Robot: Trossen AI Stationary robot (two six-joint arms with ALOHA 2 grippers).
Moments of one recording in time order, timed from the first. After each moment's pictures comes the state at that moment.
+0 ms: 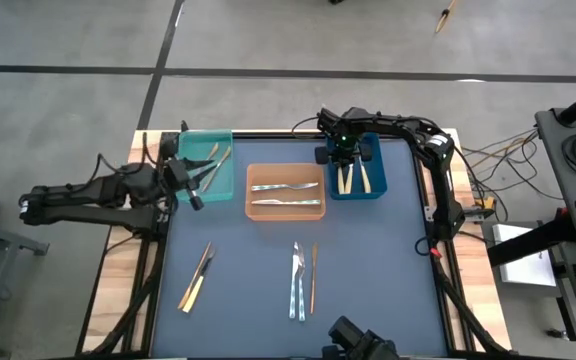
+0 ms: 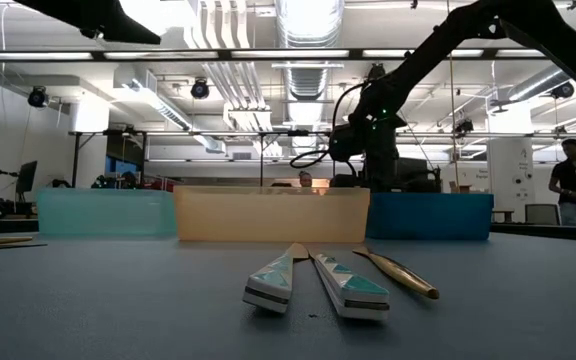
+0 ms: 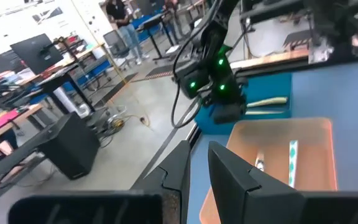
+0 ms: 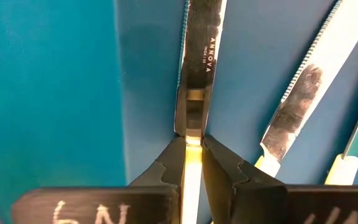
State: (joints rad) left arm 0.04 0.53 0.63 -0.27 -0.53 0.31; right arm -0.71 2.12 1.53 -0.96 -0.12 0.77
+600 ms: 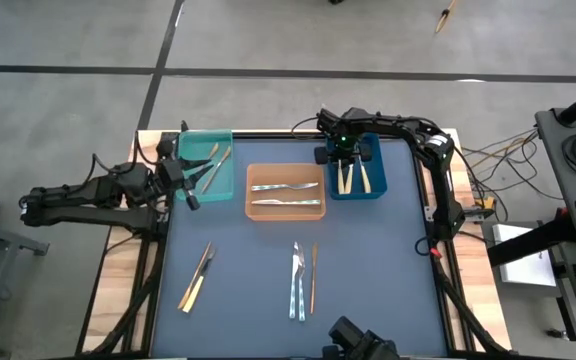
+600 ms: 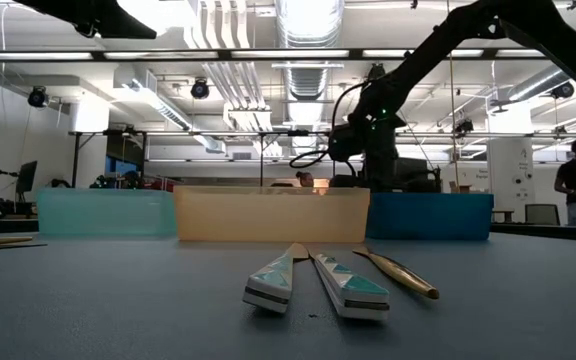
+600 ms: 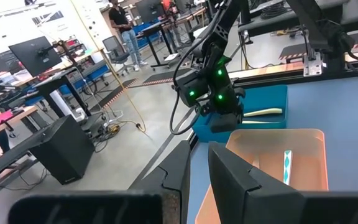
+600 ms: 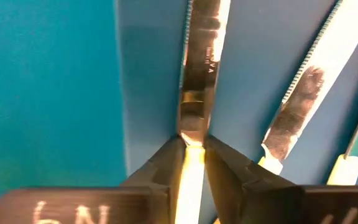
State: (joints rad) left arm 0.04 0.48 0.63 -0.28 -0.51 0.29; right arm -0.71 2.12 1.53 -0.96 -0.11 0.77
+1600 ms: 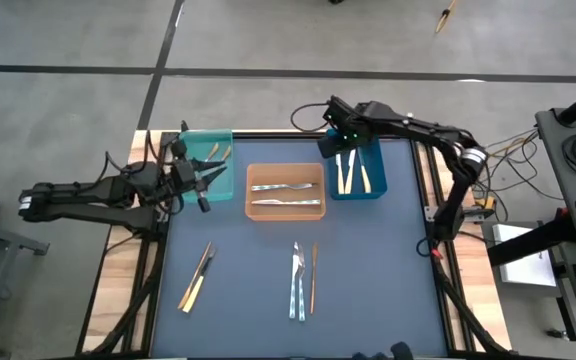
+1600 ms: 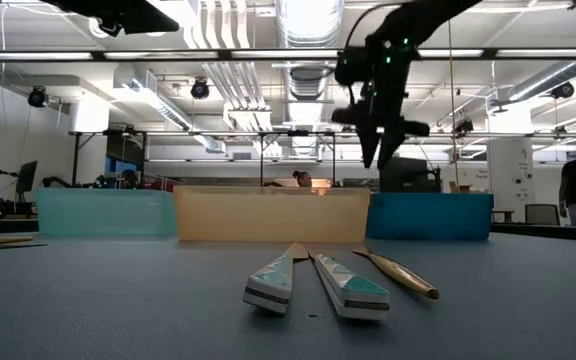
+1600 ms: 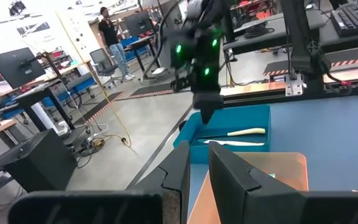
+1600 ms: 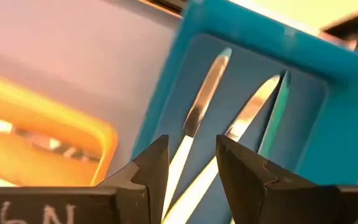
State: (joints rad) left arm 0.04 0.62 0.63 -0.09 -0.44 0.29; right arm -0.61 1.78 1.52 -0.97 0.12 0.54
